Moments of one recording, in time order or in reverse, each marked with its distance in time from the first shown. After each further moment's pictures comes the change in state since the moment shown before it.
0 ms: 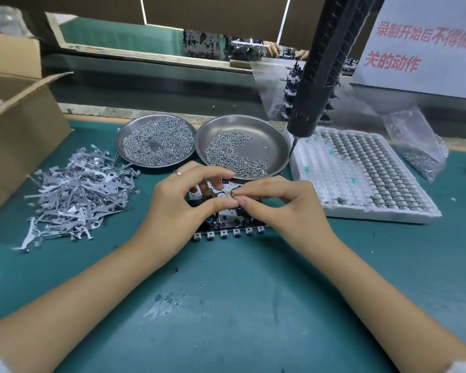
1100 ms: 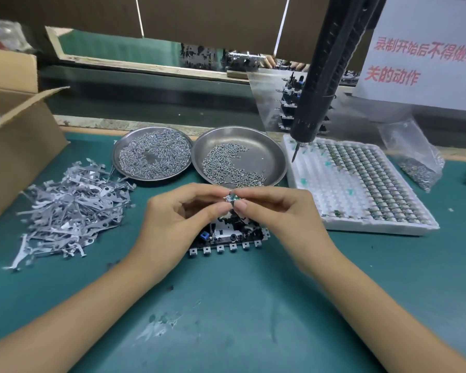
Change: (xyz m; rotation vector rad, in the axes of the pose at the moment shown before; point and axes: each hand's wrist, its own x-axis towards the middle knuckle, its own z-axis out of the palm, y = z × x) left_hand 0.001 0.005 0.007 -0.297 0.052 -0.149; right_hand 0.005 -0.005 -0.001 0.363 0.047 0.278
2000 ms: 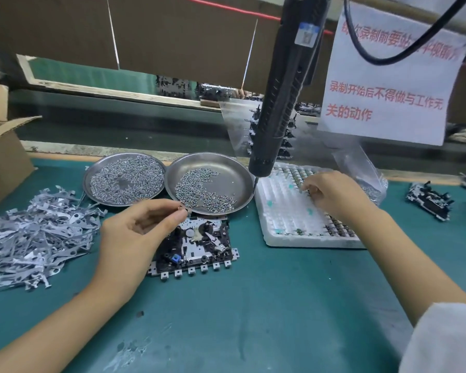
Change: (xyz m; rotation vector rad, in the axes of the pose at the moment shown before) left_hand 0.003 0.000 -0.005 -0.040 0.229 -0.084; right_hand 0.063 -0.026 -0.159 -1.675 0.041 -0.049
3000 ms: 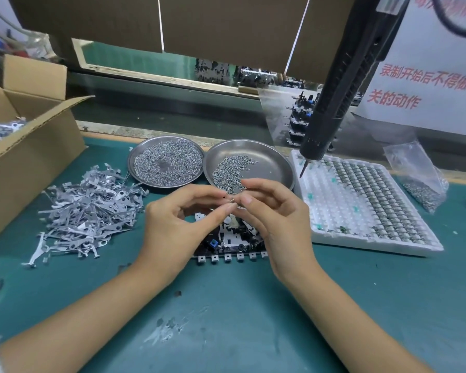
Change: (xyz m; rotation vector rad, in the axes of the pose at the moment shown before) left_hand -0.005 0.000 0.000 0.031 -0.045 0.187; right_hand -0.057 -0.191 0.004 1.913 0.152 0.020
